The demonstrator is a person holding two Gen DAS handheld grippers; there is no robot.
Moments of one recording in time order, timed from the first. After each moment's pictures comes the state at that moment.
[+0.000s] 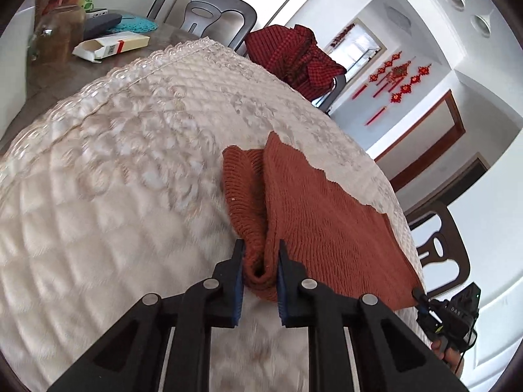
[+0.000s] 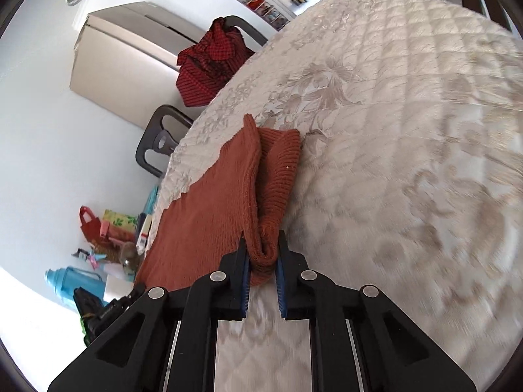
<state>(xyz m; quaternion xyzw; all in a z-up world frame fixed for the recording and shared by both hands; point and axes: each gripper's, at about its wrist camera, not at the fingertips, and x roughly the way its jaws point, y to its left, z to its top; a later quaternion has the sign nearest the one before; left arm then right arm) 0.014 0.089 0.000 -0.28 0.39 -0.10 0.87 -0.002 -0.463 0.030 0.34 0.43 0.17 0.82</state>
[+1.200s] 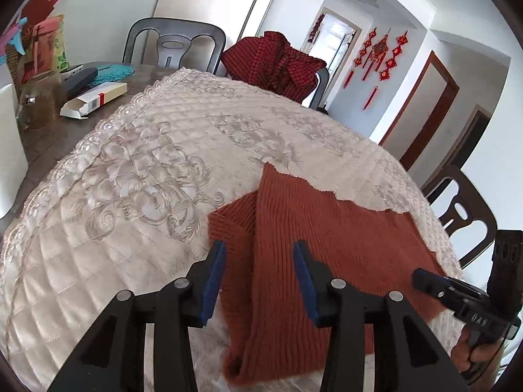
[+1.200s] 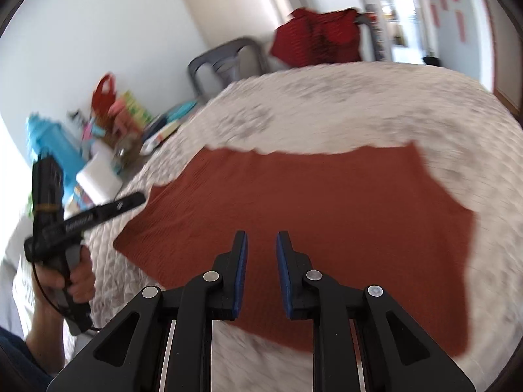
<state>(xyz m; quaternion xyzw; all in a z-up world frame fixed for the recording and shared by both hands) 0.023 0.066 0.011 -0.15 0.36 -0.08 0.91 -0.017 -0.308 0.057 0.05 0.41 0.29 0.86</state>
